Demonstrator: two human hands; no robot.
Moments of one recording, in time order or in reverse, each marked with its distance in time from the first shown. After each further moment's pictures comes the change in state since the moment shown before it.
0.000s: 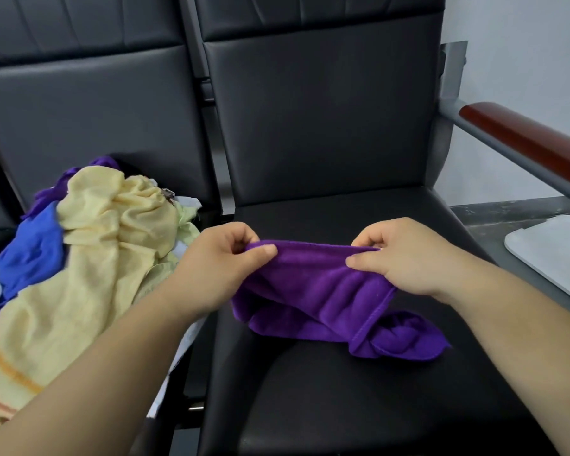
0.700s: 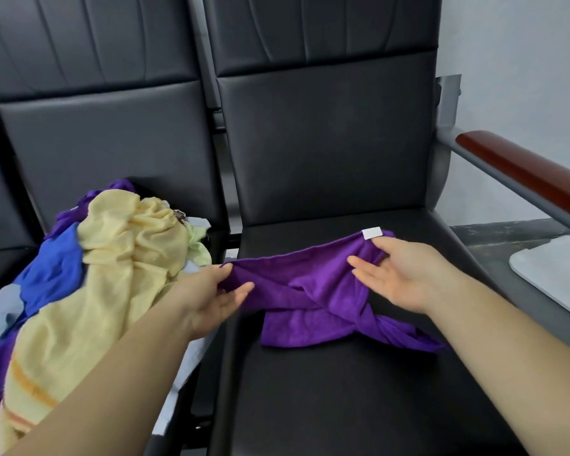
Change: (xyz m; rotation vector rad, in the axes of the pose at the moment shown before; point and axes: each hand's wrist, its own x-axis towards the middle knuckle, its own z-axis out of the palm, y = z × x) left_hand 0.019 -0.036 -0.012 -0.848 0.247 -0.668; right_hand 0.039 0.014 0.009 1.294 0.088 0.430
